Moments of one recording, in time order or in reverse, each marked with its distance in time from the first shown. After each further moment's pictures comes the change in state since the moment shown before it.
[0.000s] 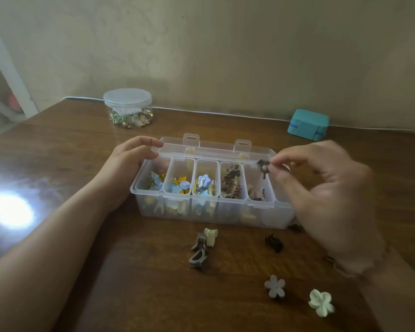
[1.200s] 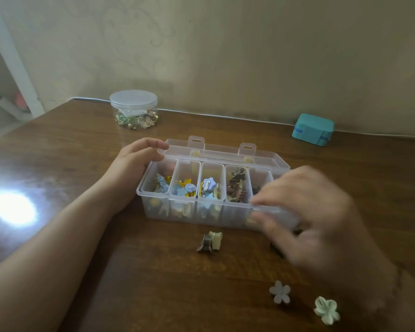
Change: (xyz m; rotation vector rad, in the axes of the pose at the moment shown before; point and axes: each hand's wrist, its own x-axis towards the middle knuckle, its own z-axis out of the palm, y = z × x) left_hand 0.003 -0.003 -0.004 0.033 -0.009 -0.008; right_hand -0.012 -0.011 0.000 -0.033 -0.255 -0.243
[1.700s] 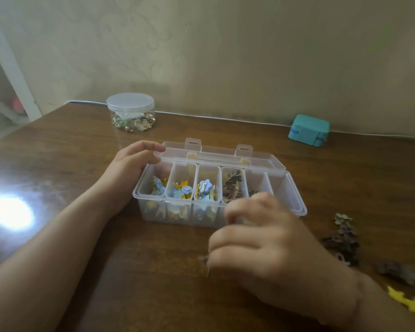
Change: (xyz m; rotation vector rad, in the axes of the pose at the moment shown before) left_hand -0.001 0.001 0.000 0.028 -0.002 0.008; right_hand 0.001 -0.023 0.022 -0.083 -0.107 -0.348
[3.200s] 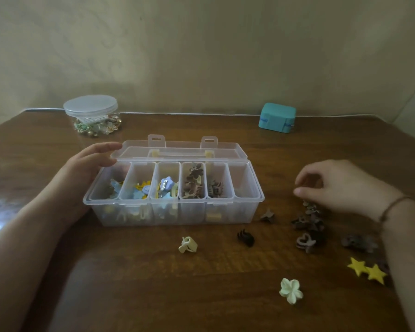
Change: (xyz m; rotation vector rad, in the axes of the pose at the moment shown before) left_hand 0.007 0.001 -0.006 -0.118 -0.034 -0.085; right_hand -0.077 0.116 -0.057 0.099 -0.612 1.217
